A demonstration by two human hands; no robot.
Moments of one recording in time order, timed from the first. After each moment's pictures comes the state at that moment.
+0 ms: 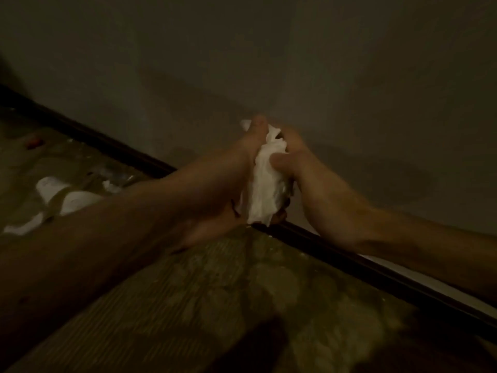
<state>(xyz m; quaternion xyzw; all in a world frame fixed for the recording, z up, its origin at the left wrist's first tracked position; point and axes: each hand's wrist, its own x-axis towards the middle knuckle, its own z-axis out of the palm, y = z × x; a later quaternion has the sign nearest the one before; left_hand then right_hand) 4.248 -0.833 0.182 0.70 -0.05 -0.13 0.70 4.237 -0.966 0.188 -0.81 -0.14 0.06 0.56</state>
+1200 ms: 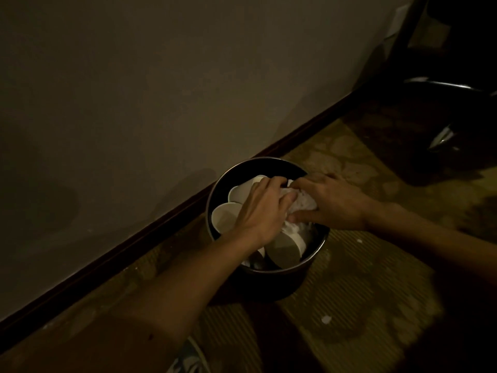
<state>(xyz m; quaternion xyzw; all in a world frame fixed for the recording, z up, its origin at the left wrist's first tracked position) 3.911 -1.374 0.088 0.70 -0.62 -0.23 0.27 3.756 -1.459 0.100 -0.94 0.32 0.03 0.10</state>
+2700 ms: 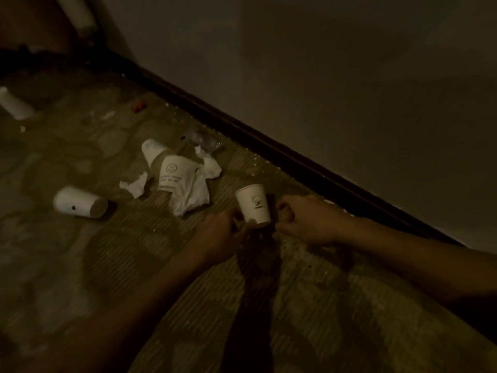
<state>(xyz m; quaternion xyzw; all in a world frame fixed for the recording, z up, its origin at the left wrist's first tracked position) 4.266 -0.674 -0.057 0.95 0.06 -0.14 0.27 4.328 -0.873 -0.016 -0.91 -0.23 0.29 0.20</state>
